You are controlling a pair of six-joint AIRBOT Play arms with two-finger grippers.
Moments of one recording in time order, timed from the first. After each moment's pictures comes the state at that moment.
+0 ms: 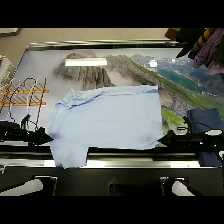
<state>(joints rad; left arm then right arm) 0.73 -1.37 0.70 -2.13 1.28 1.97 -0.52 -1.22 0.54 -0.79 1.29 1.02</state>
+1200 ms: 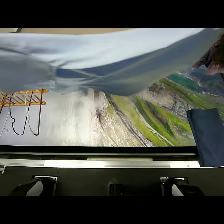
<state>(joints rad) 0.47 -0.95 1.93 -1.96 1.32 1.41 -0.14 -0.93 1.94 -1.01 1.29 1.44</state>
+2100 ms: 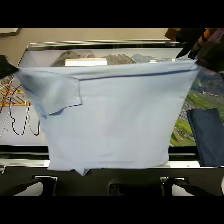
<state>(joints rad) 0.37 -1.30 1.68 -1.91 1.26 1.58 -0.14 -1.36 1.92 -1.32 1.49 1.67</state>
